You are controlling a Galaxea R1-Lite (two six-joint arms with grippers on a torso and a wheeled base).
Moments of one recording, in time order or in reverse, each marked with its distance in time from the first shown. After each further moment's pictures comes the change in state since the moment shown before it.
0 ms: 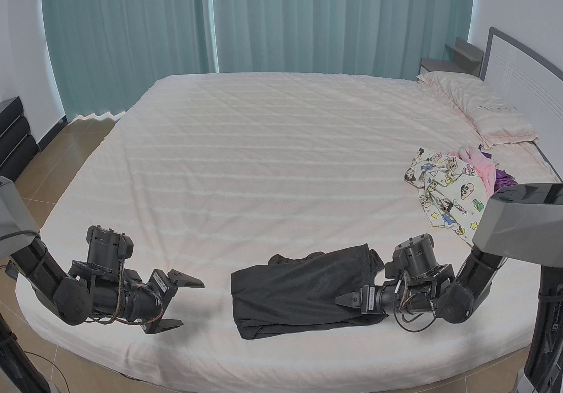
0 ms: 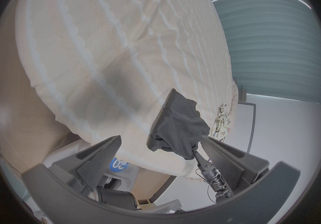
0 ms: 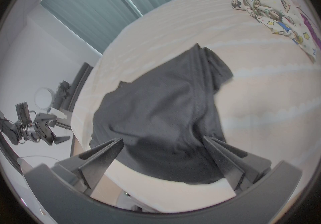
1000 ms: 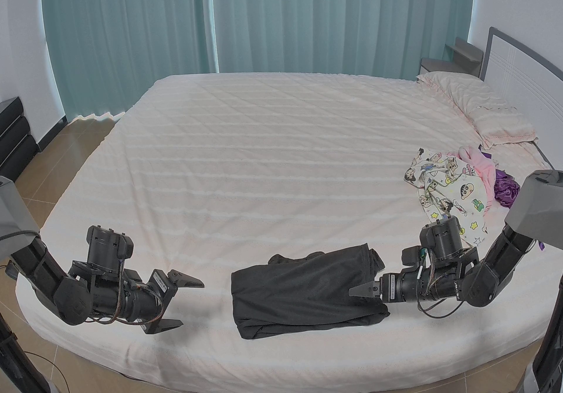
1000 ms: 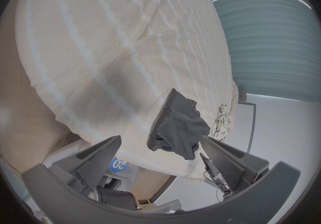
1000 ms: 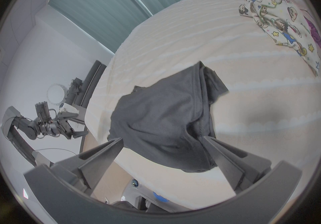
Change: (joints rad) left arm 0.000 0.001 0.000 0.000 0.000 0.000; right arm -0.102 -0.136 0.020 0.111 0.183 -0.100
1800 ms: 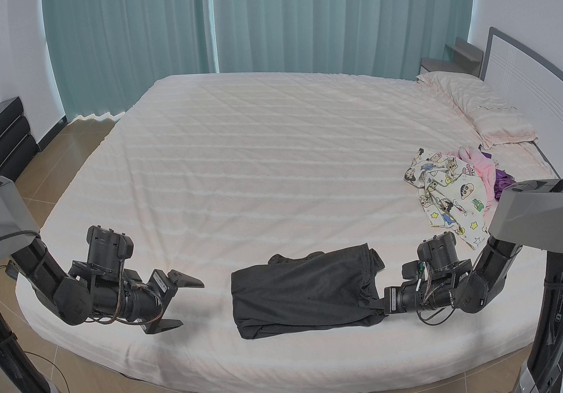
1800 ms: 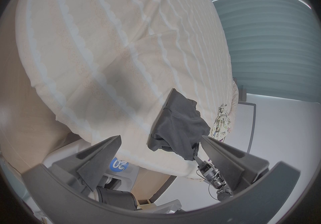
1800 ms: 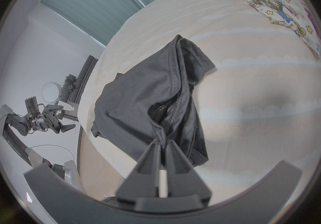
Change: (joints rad) left arm 0.000 0.000 0.000 0.000 0.001 0.000; right arm -0.046 0.124 0.026 -0.057 0.022 -0.043
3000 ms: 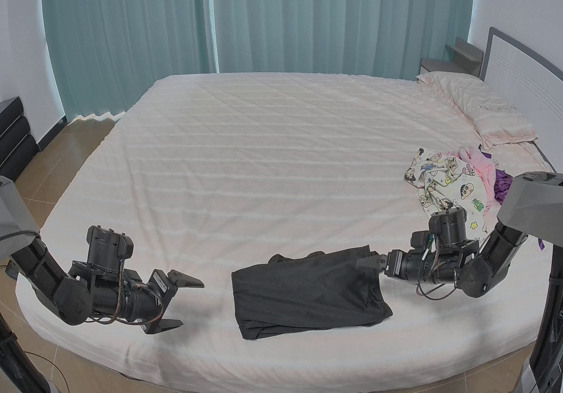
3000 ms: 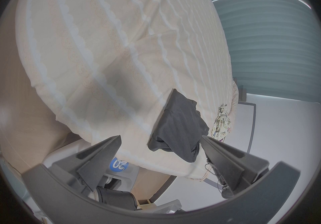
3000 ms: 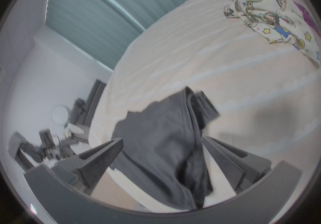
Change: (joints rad) left arm 0.000 0.000 0.000 0.000 0.000 0.000; right arm -0.059 -0.026 -0.079 -0.114 0.030 0.159
